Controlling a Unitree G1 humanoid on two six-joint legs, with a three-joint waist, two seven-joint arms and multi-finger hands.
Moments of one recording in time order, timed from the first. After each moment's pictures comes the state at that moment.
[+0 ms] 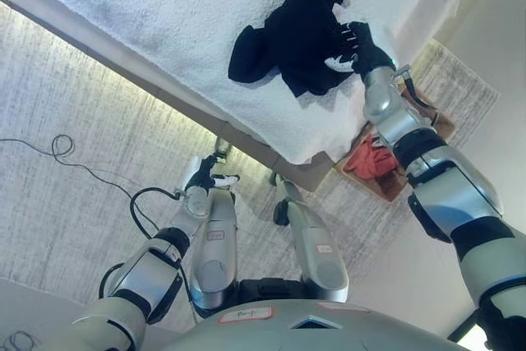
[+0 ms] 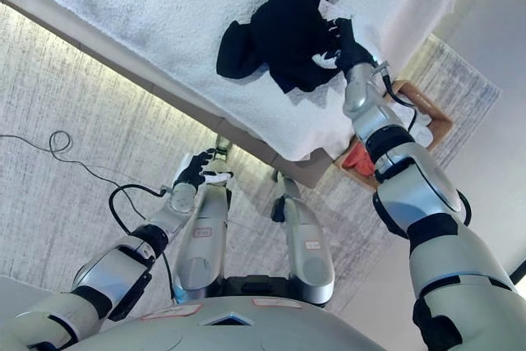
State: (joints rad) left arm -0.41 0.25 -0.51 1.12 -0.09 -0.10 0.29; right arm -0.99 -0.42 0.65 1.09 0.04 -0.02 -0.32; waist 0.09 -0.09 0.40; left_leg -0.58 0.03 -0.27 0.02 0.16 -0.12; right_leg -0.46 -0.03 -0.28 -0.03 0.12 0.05
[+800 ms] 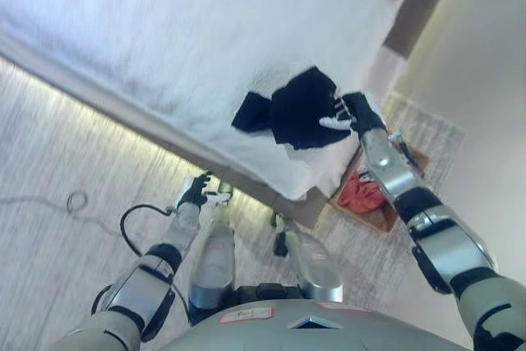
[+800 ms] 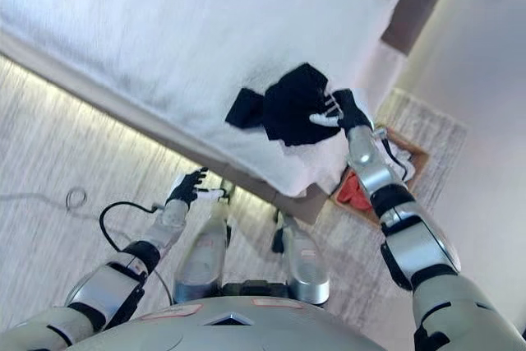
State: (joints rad) left arm -0.27 0.30 -0.44 1.08 -0.07 -0.08 0.22; right arm -0.51 -0.43 0.41 0.84 0.06 -0.04 -0.22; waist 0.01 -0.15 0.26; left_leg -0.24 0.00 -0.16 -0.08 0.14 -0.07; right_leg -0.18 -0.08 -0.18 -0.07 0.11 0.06
